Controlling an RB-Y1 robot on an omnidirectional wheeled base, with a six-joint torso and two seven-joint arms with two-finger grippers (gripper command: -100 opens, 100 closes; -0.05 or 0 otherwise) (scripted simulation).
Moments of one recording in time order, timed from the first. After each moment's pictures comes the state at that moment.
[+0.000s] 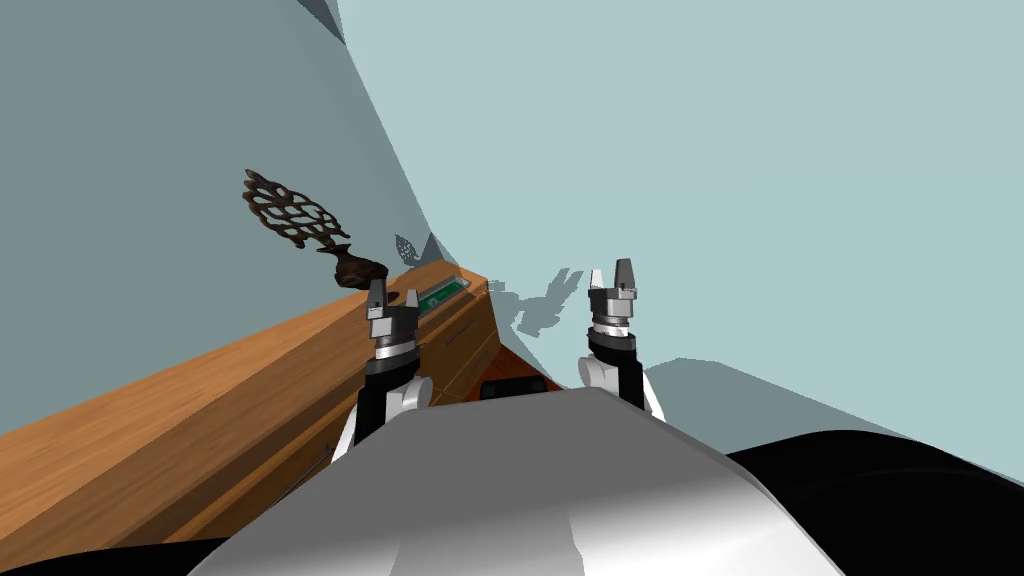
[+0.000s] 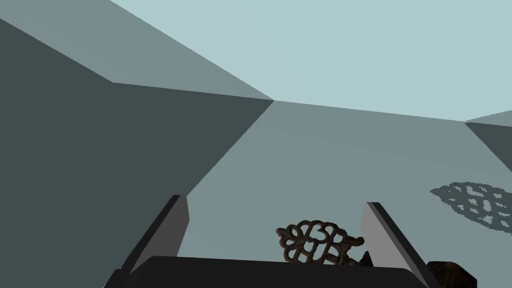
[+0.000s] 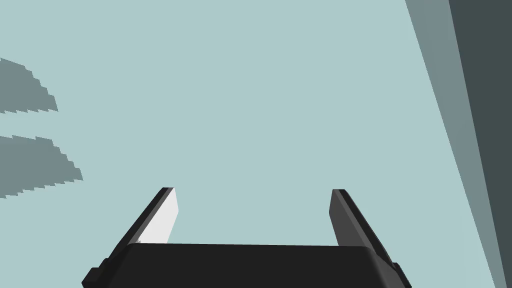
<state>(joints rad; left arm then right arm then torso) 0.54 0.04 0.00 -2.35 -0.01 -0.40 -0.01 0.54 0.03 0.02 -2.36 0.04 -0.53 0.09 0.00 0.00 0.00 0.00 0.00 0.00</state>
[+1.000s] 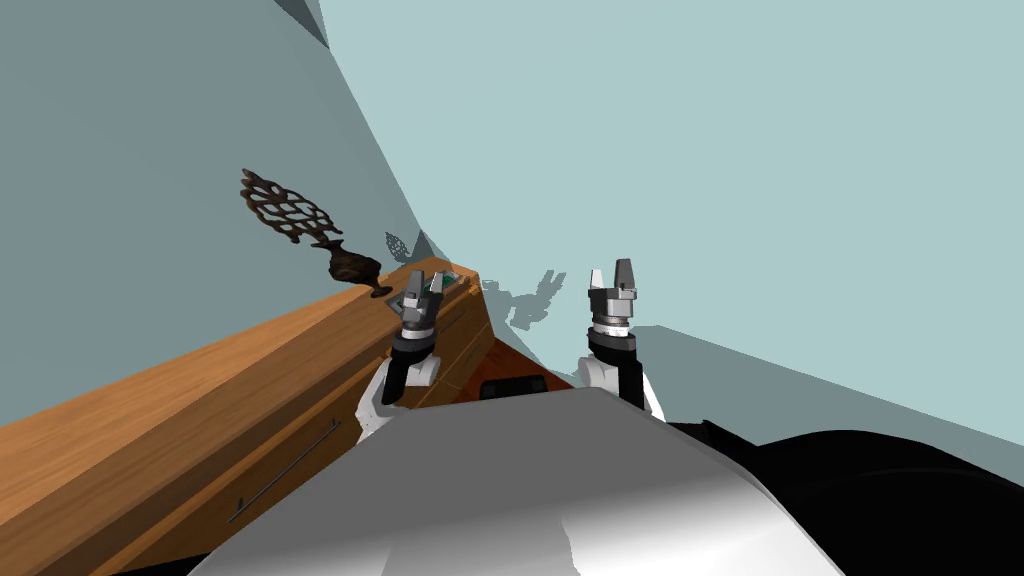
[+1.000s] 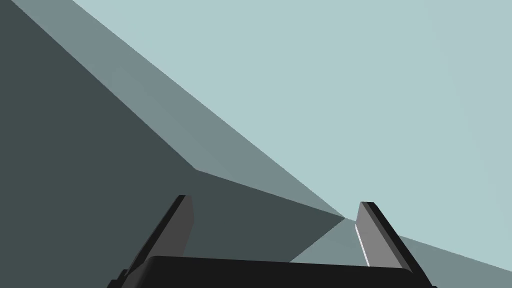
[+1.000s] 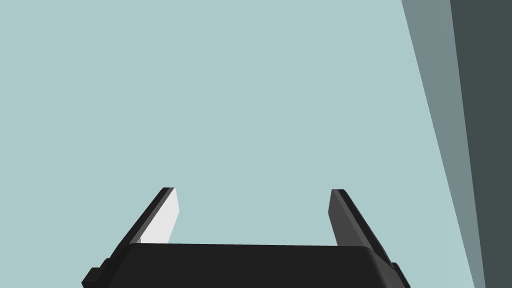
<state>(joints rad) 0.28 0.29 -0.09 -2.16 -0.08 -0.62 0.01 0.54 0.03 0.02 -2.36 0.04 -0.53 0.09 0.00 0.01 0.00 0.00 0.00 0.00</state>
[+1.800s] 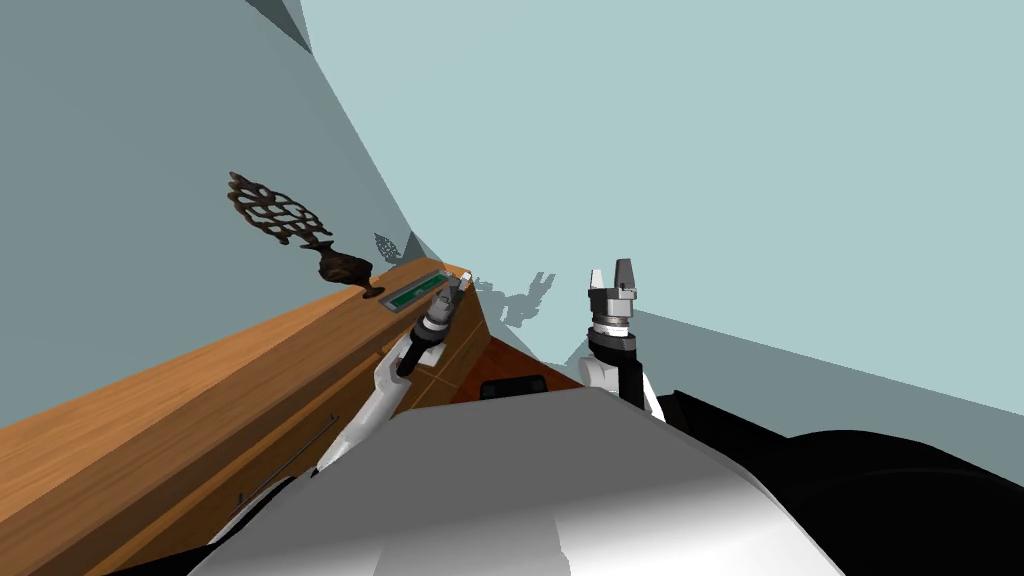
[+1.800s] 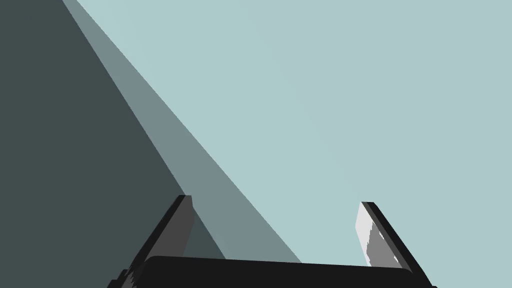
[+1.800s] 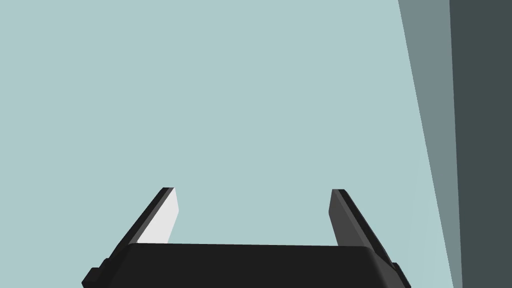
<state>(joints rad) 0.05 0.50 -0.22 -1.96 -0.17 -0.80 0.05 0.54 0.03 0.02 -2.36 0.04 -0.53 0.09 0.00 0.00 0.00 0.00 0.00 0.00</state>
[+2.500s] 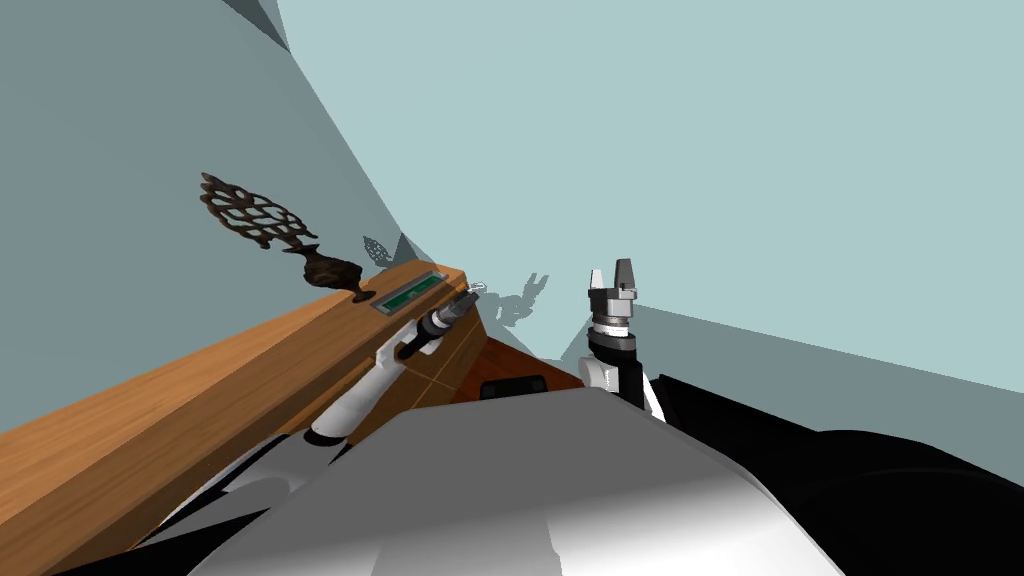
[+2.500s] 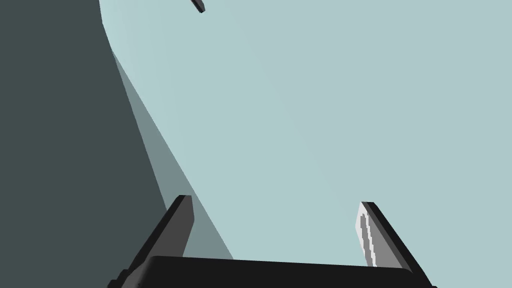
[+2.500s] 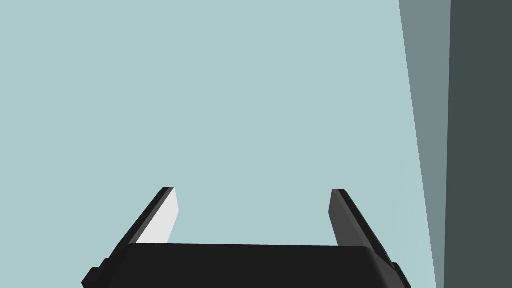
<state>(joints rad) -0.13 0.69 -0.35 -1.76 -0.24 -0.96 0.10 0.54 0.03 0.02 -2.36 0.04 -0.53 0.09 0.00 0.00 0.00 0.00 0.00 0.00</state>
